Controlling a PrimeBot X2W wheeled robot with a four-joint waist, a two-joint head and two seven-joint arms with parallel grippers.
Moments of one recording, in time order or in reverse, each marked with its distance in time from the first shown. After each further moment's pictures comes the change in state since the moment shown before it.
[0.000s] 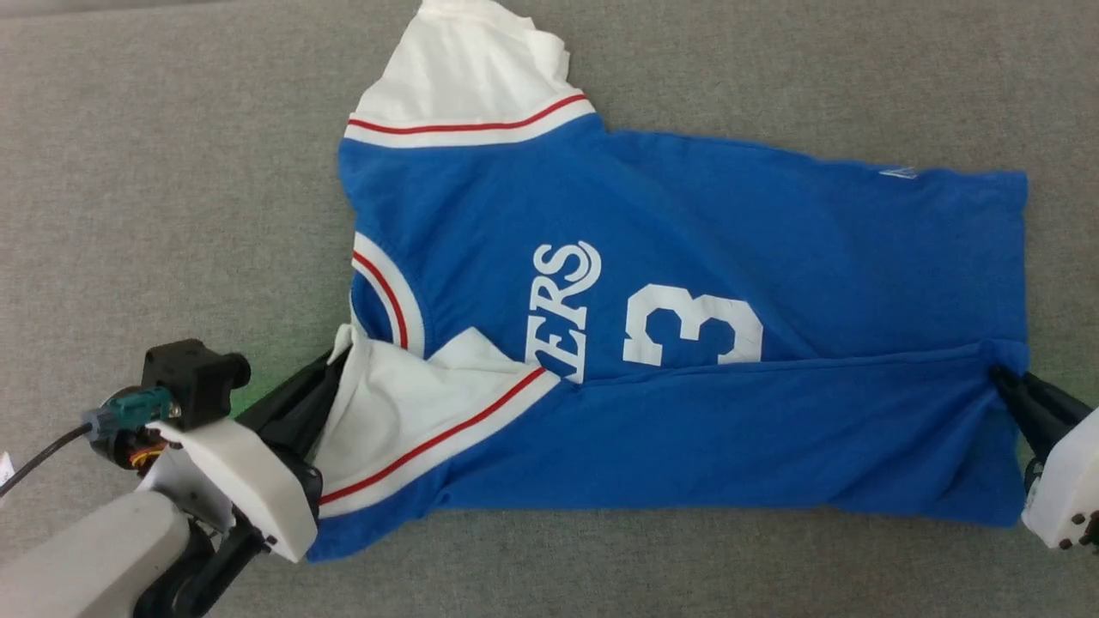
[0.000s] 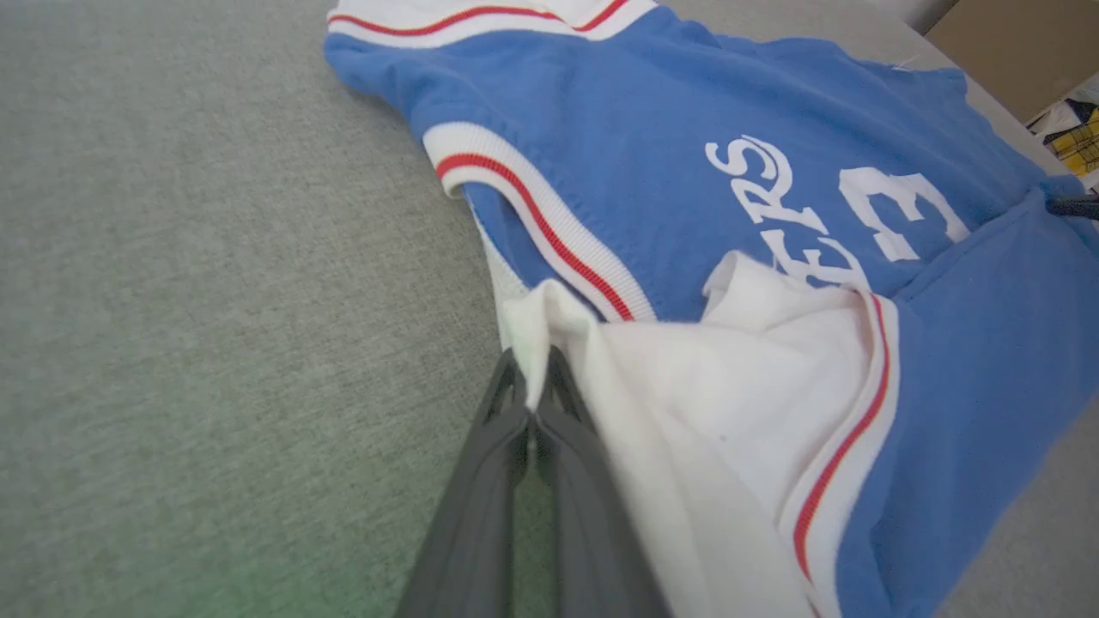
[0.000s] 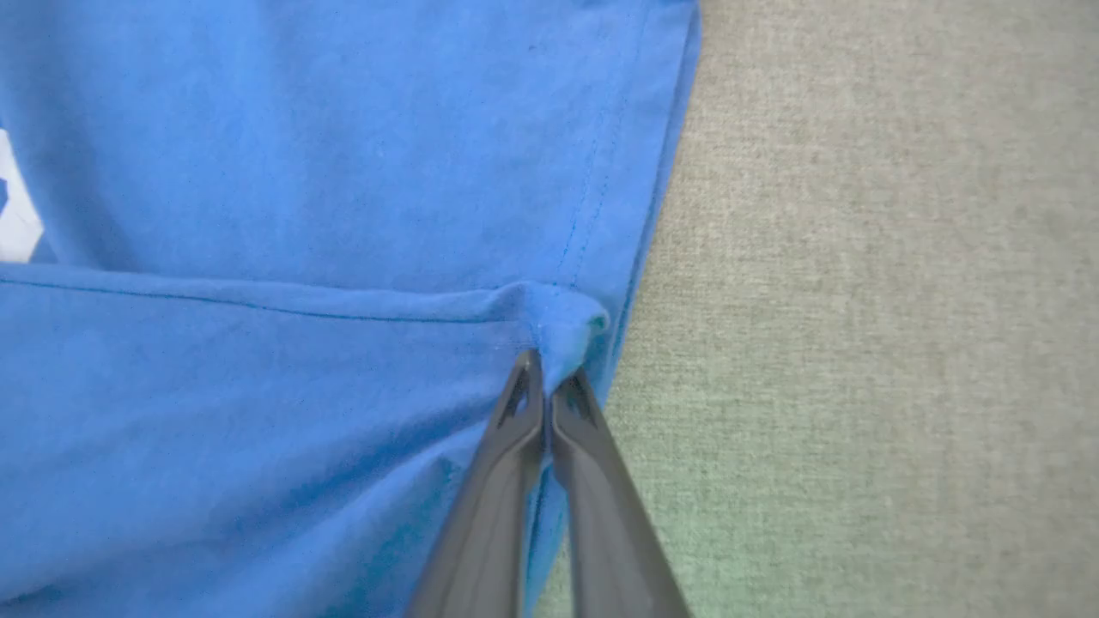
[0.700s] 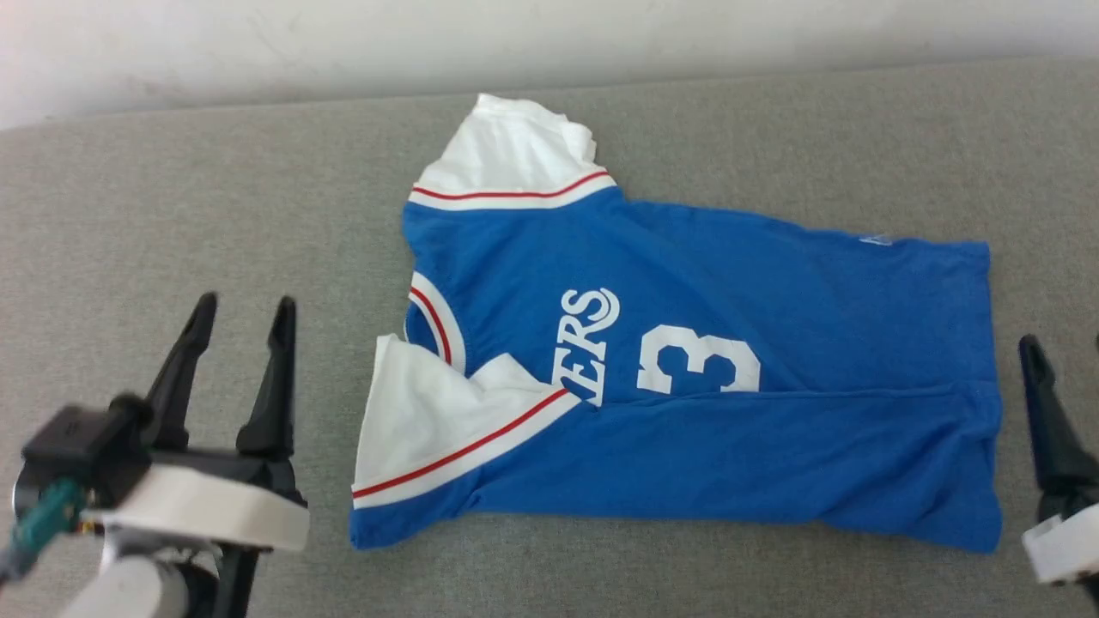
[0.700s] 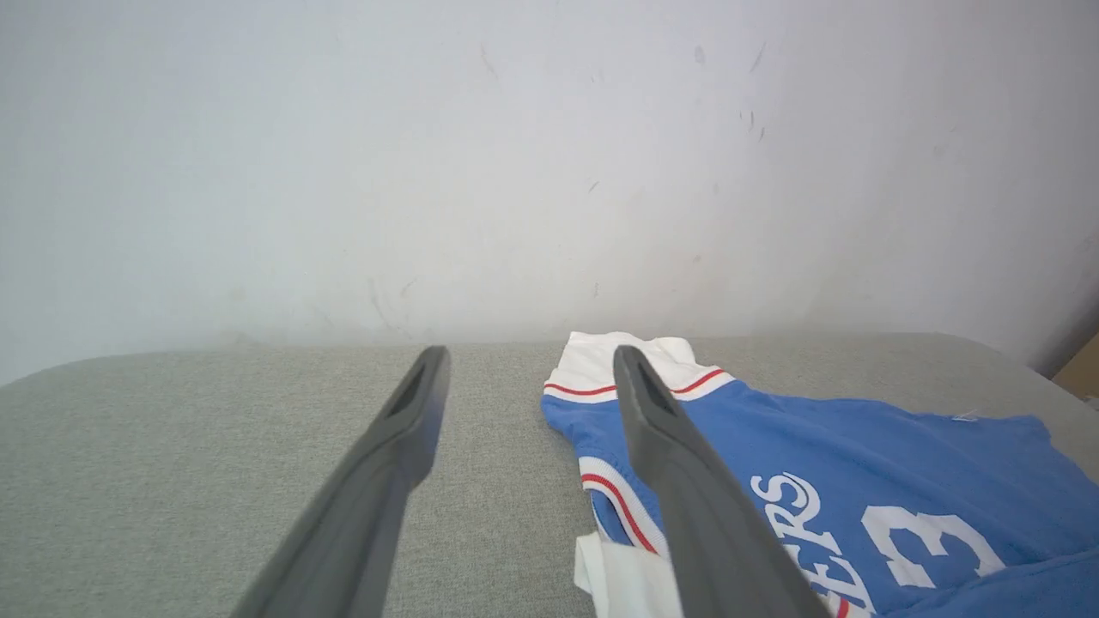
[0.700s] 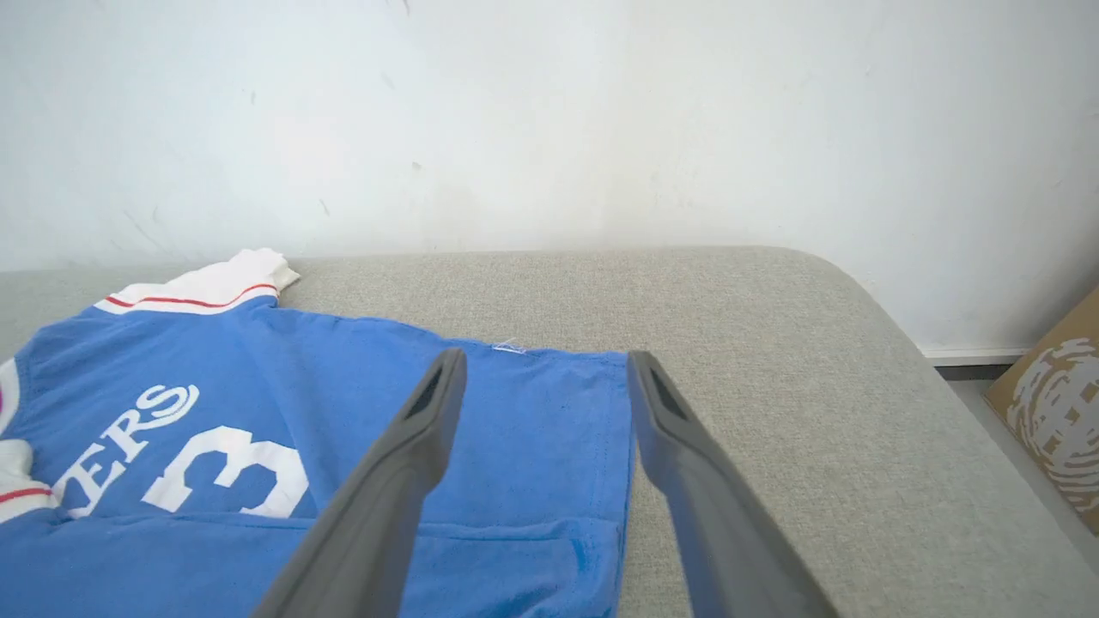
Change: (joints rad) left arm 0.326 -0.174 0.441 -0.185 0.218 0.262 -0.101; right arm 0.135 0.199 -0.128 -0.210 -0.170 0.000 -0.334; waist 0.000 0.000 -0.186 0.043
